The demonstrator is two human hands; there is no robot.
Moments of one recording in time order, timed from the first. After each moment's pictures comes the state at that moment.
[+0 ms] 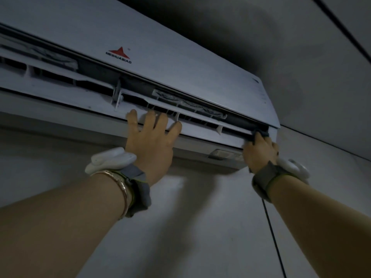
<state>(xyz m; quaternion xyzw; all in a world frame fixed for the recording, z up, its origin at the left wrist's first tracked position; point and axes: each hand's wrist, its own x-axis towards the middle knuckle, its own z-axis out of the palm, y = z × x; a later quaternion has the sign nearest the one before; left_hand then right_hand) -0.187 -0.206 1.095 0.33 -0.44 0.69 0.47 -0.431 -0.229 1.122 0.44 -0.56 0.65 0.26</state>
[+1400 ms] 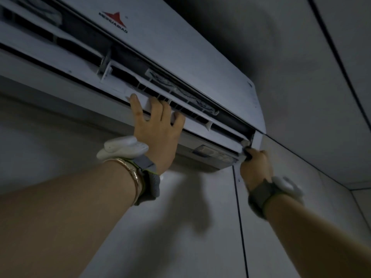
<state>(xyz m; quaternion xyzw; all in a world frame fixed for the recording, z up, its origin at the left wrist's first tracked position) -0.228 -0.226 1.096 0.37 -0.43 0.64 0.52 -0.462 -0.231 1.098 0.44 -0.54 0.65 0.30</state>
